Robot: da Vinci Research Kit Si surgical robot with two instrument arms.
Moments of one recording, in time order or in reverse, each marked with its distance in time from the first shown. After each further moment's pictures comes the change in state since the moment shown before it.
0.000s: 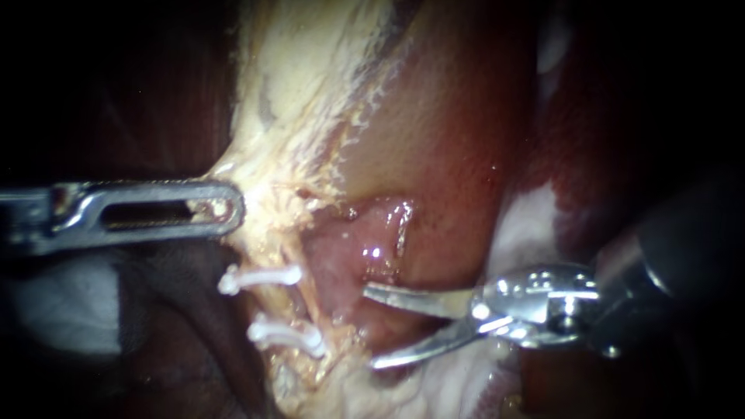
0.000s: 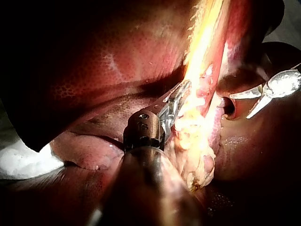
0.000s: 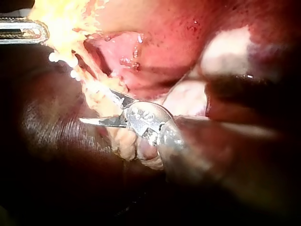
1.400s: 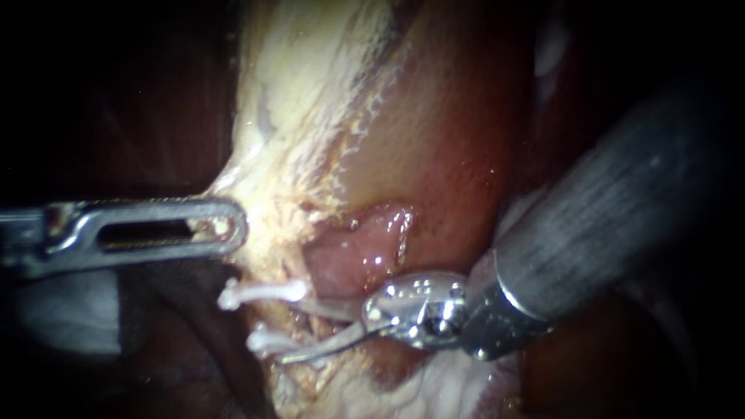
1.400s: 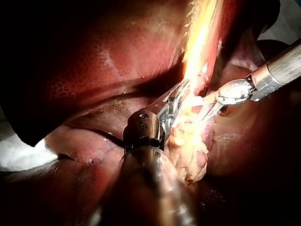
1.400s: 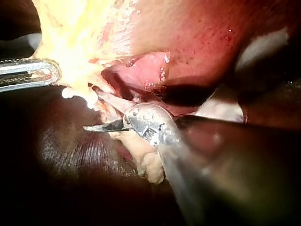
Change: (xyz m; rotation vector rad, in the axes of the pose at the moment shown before) right arm -0.002 0.005 0.009 0.033 -0.033 0.061; left arm 0.001 -0.003 -0.001 0.002 -0.012 -0.012
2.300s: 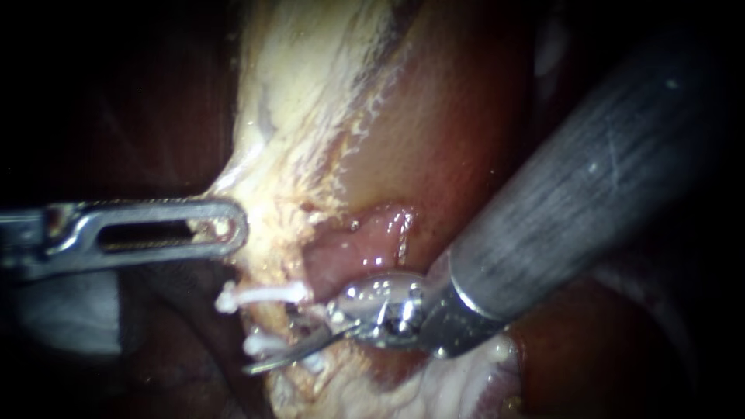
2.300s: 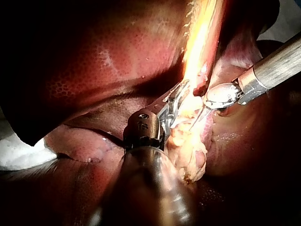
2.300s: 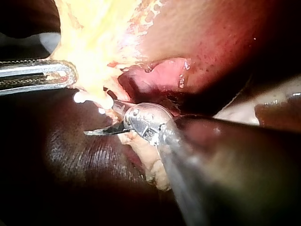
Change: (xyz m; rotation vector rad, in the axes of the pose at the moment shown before) right arm 0.001 0.001 0.004 0.132 0.000 -0.075; left arm 0.000 0.000 0.000 0.004 0.002 -0.001
